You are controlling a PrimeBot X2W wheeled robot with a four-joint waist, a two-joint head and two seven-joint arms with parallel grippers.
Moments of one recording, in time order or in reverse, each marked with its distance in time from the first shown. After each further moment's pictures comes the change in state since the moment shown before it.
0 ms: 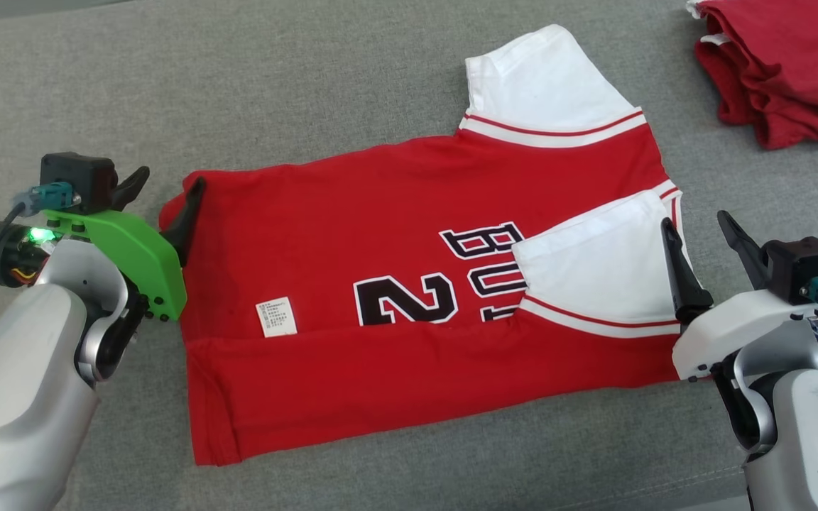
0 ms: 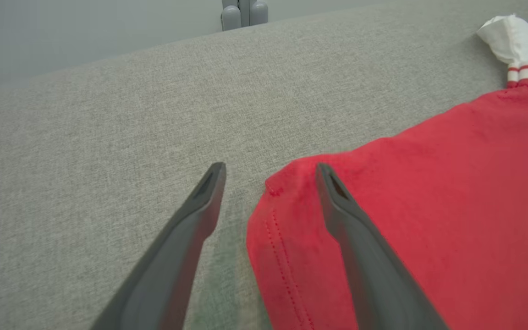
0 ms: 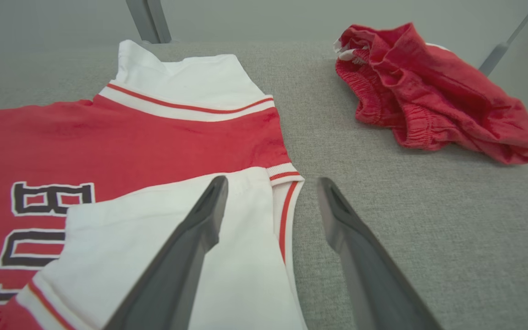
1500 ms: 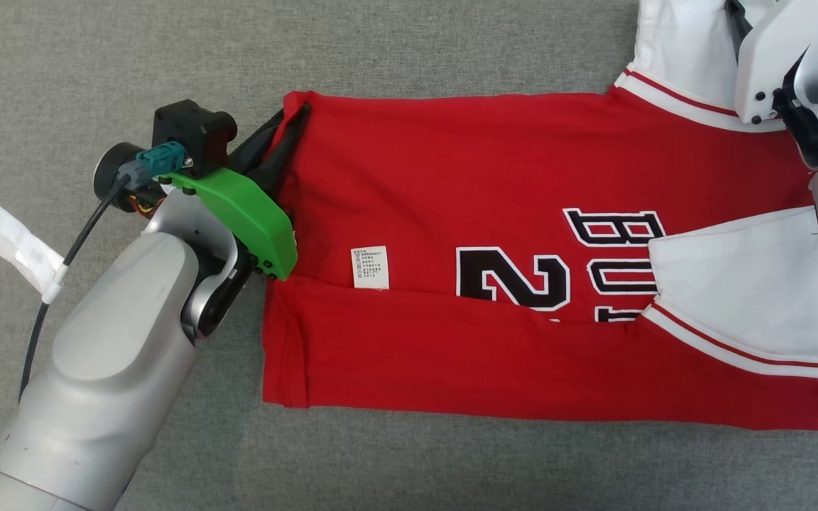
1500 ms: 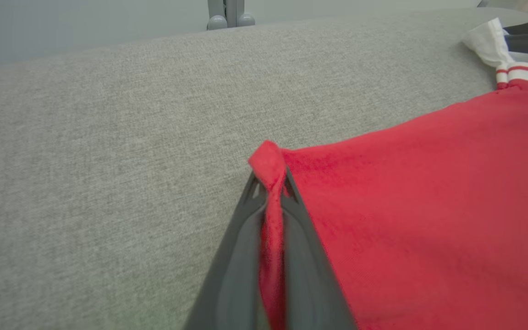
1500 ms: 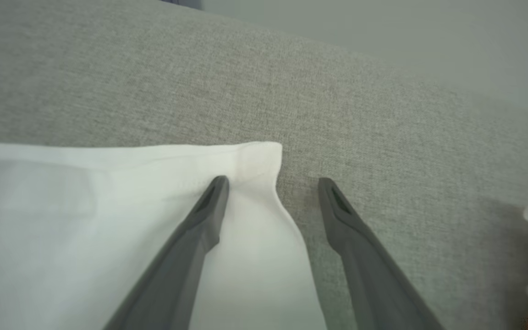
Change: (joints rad) left arm -0.145 -0.156 -0.136 0.008 0.019 -0.033 -0.177; right arm -0.822 -0.214 0.151 0.715 -0.056 0.000 0.230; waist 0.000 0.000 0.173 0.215
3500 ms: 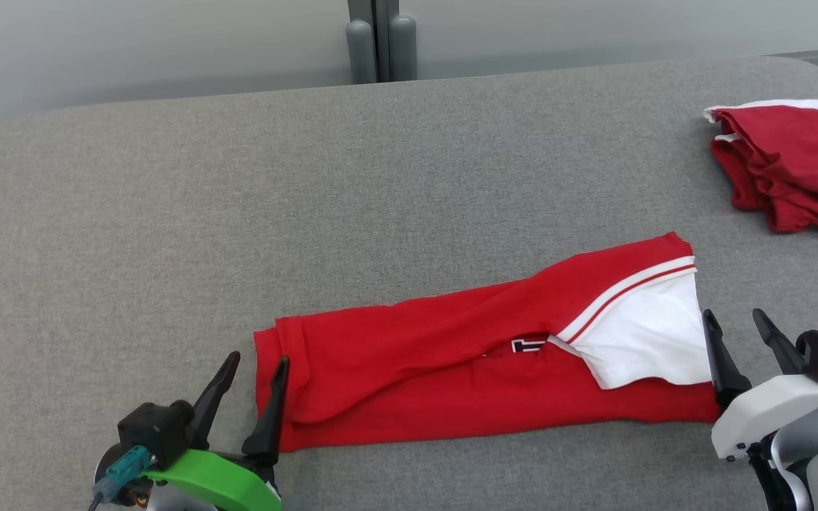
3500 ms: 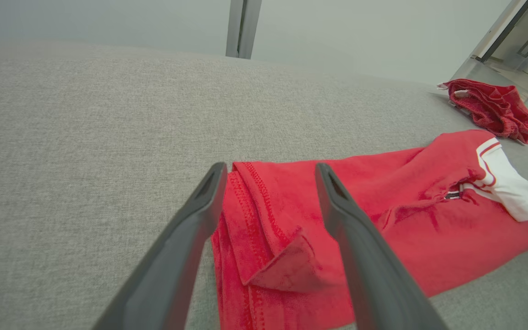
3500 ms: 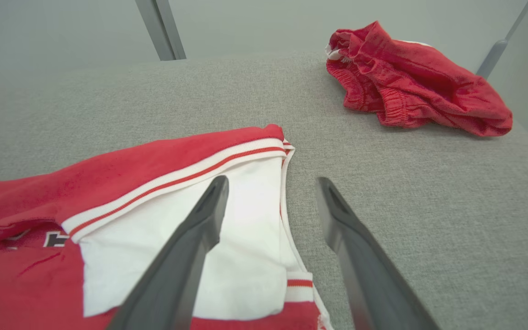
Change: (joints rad) left arm 0.687 0.049 0.128 -0.243 -0.036 0.112 -0.238; right arm 0.971 0.137 -0.179 -0.572 0.175 0.000 -0.337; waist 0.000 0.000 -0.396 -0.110
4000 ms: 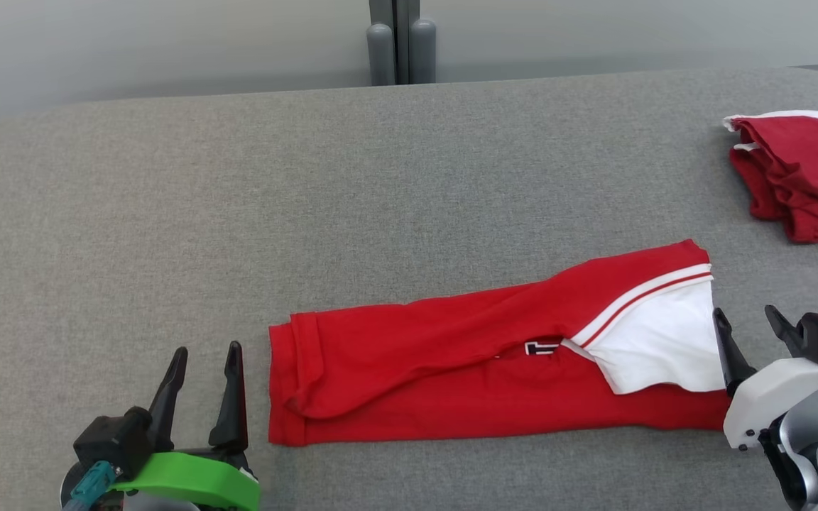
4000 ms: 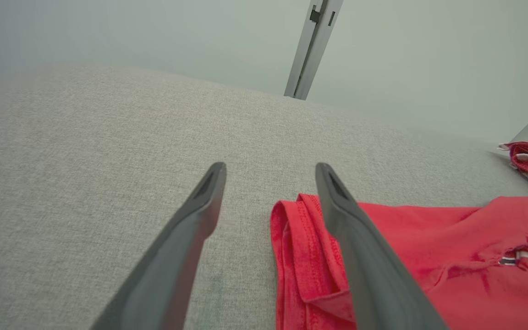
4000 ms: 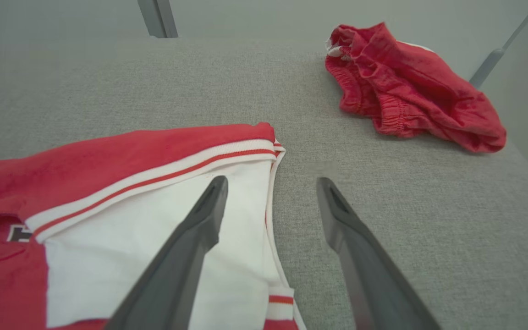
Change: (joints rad) left arm 0.104 -0.126 0.248 -0.060 0.122 0.035 -0.002; right arm -0.036 -0.025 -0.029 0.031 -0.073 0.000 0.074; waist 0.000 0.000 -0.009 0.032
